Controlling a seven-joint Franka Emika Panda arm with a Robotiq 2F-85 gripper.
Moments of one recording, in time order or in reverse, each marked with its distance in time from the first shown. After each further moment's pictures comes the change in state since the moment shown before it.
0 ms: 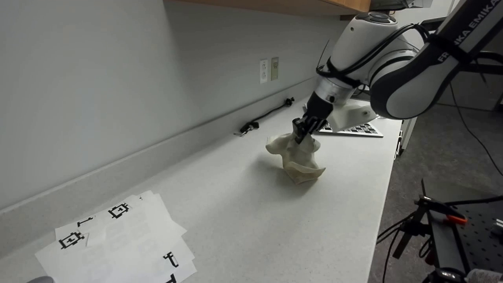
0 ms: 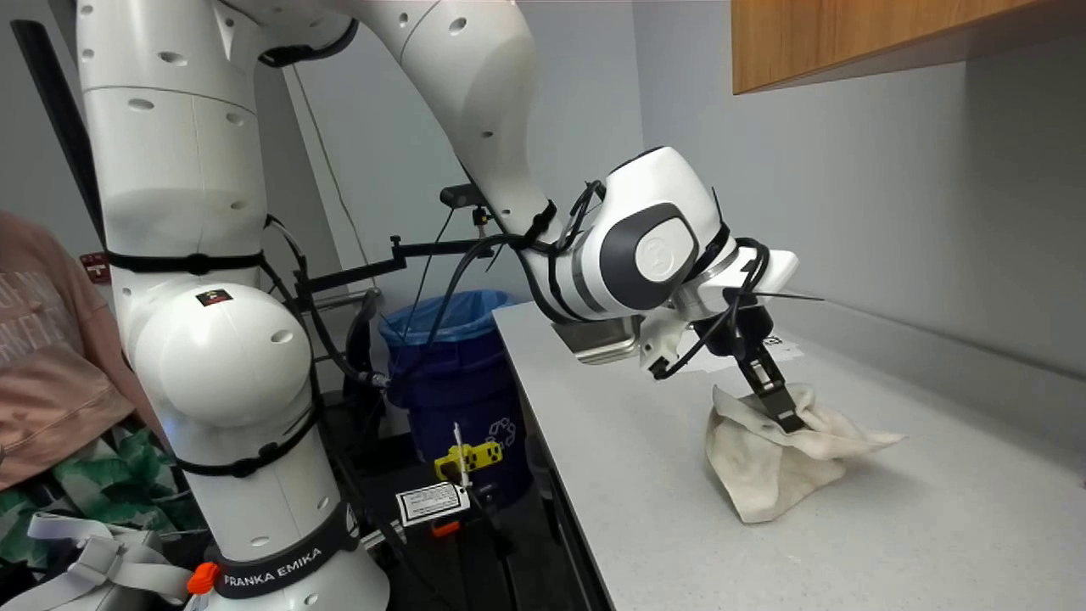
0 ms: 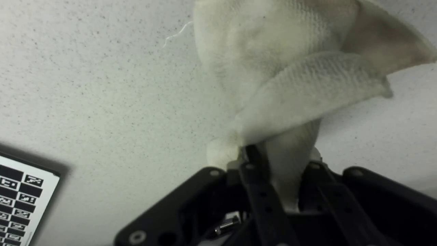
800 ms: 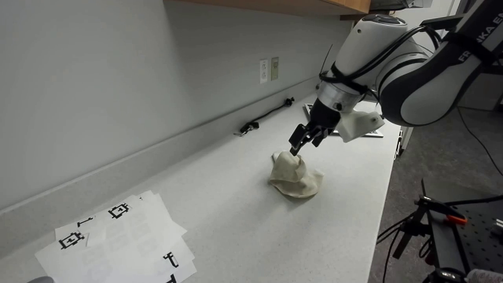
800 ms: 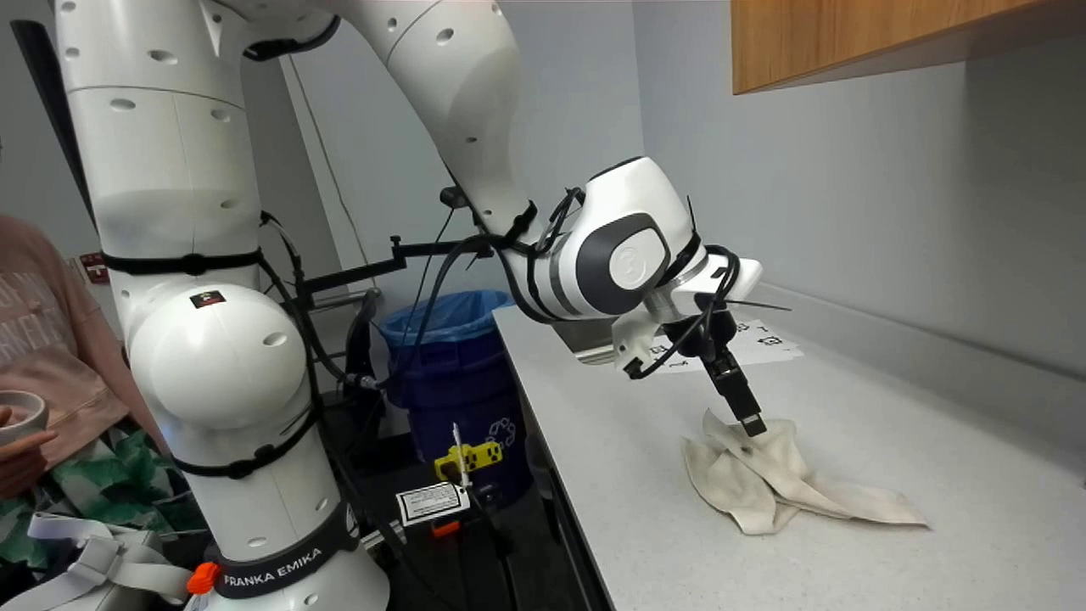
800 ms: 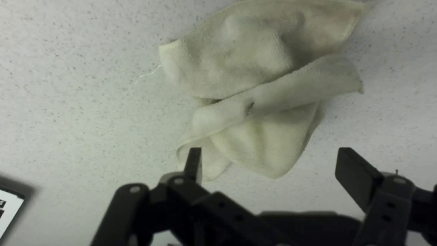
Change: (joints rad) arm -0.048 -0.047 0.118 -0.062 0.049 -0.004 -0.085
